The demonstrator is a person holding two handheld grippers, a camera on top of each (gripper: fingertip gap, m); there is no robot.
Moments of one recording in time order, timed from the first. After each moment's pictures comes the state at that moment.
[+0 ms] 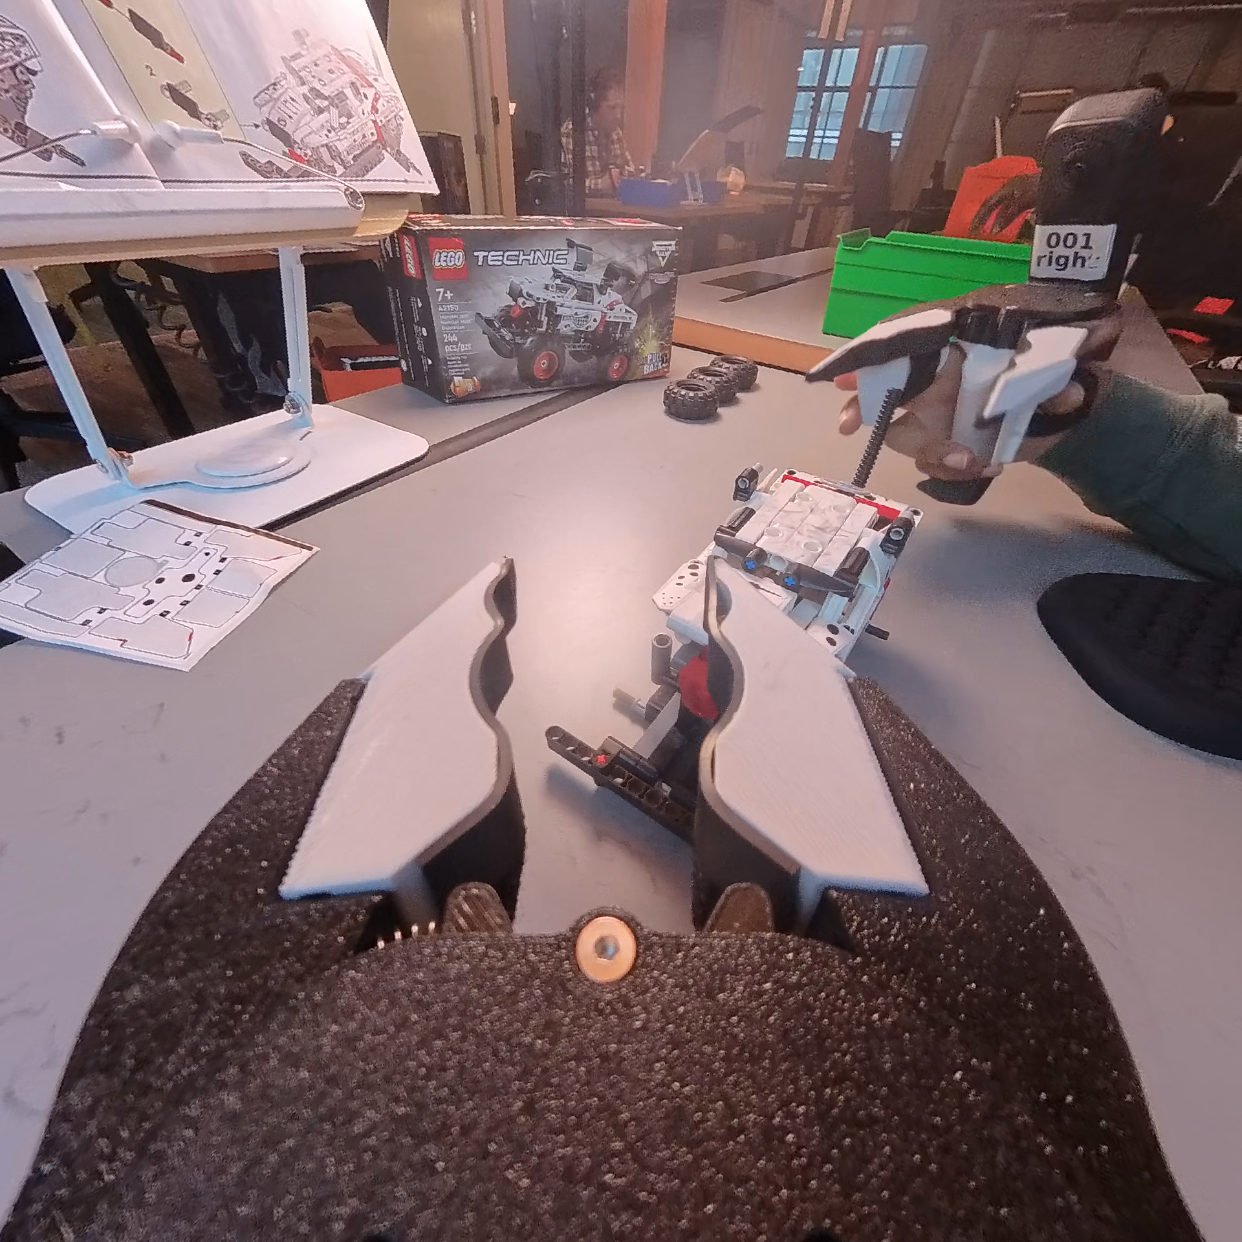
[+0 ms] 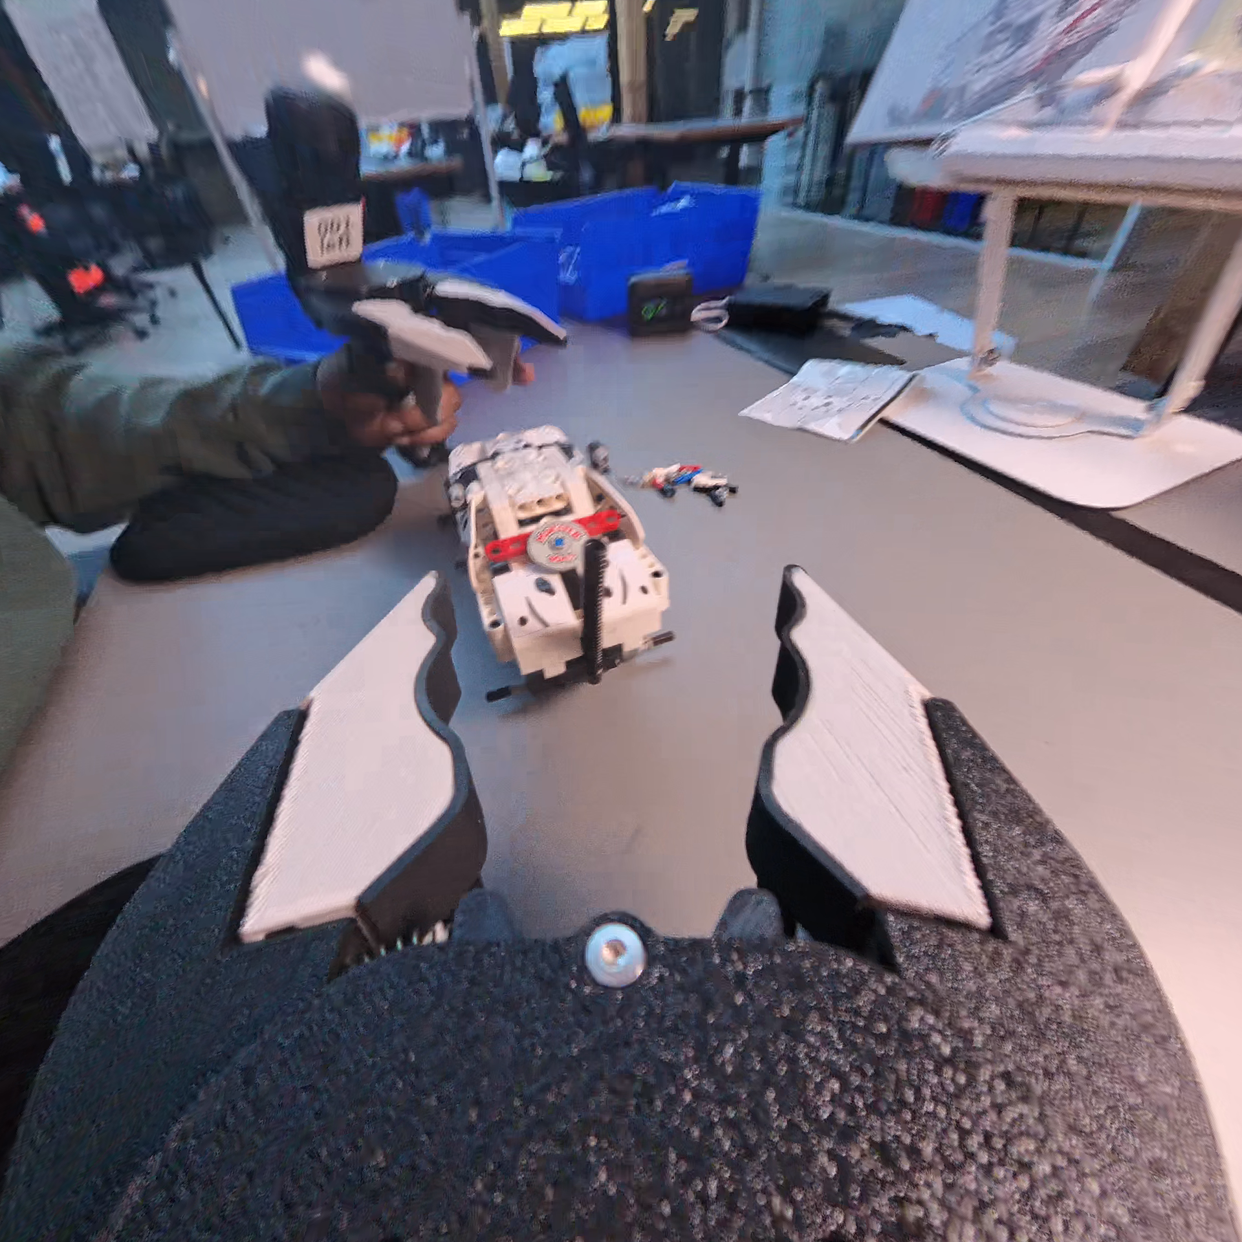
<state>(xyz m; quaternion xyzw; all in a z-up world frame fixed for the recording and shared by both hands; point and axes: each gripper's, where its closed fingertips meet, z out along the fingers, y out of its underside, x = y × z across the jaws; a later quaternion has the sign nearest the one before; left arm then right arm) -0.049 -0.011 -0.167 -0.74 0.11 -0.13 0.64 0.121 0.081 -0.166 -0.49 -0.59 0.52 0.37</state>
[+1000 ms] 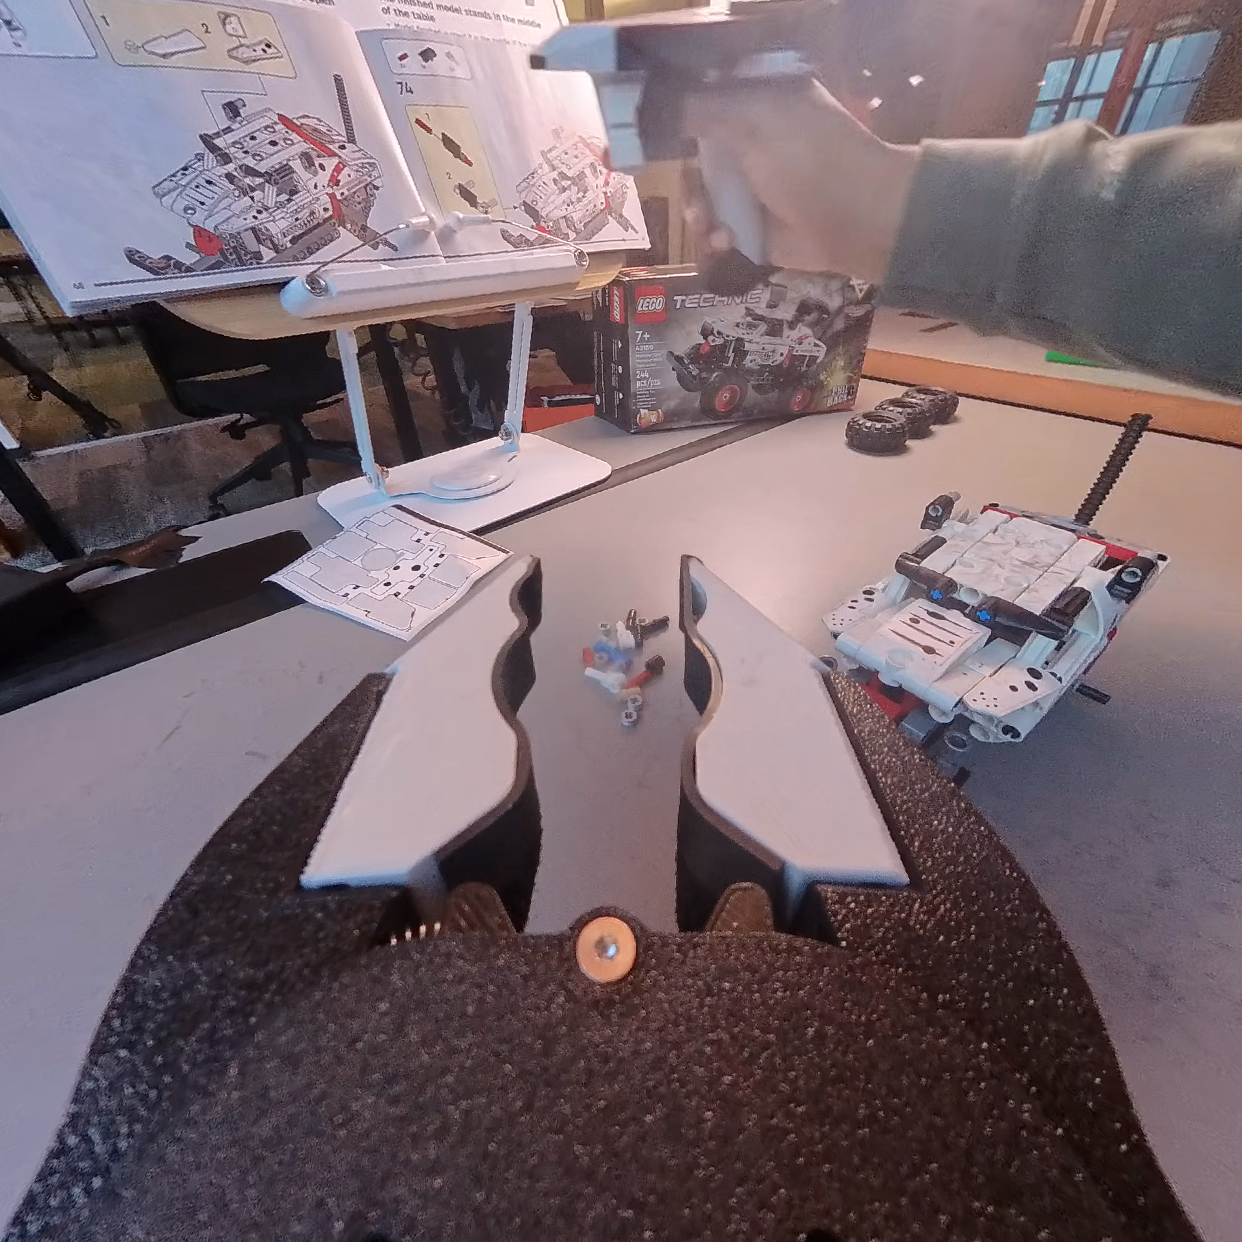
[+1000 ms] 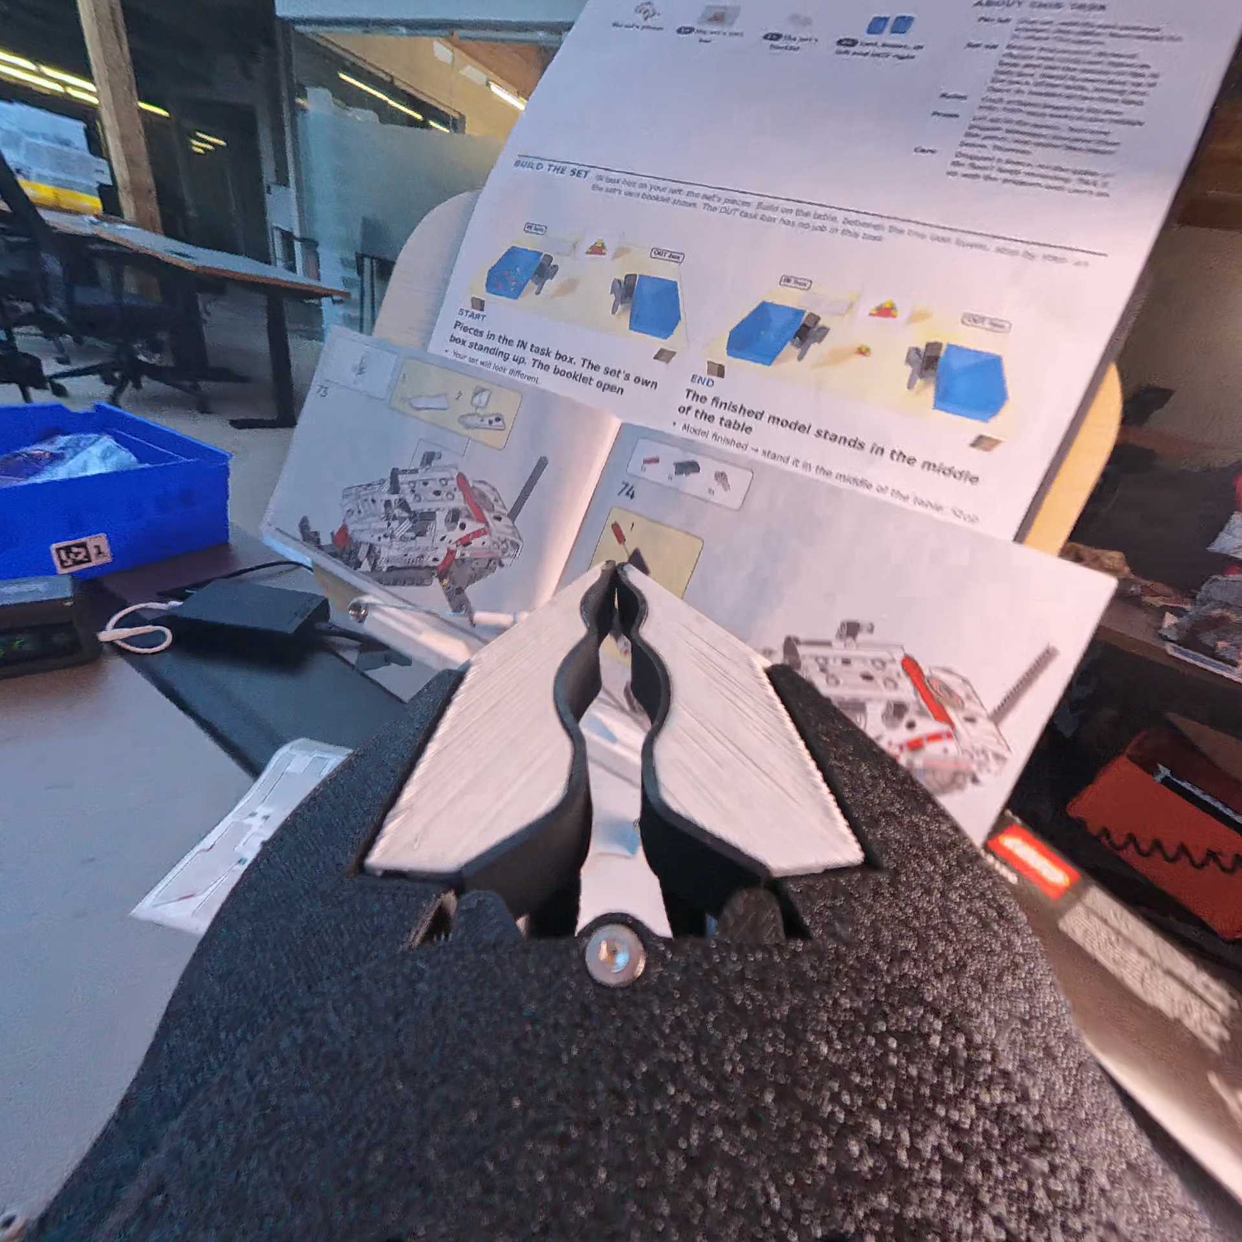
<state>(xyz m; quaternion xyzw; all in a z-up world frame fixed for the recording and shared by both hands) -0.101 -0.008 -0.161 -0.73 0.03 0.00 0.68 -0.132 0.280 -0.010 -0.53 -0.45 0.34 0.64</state>
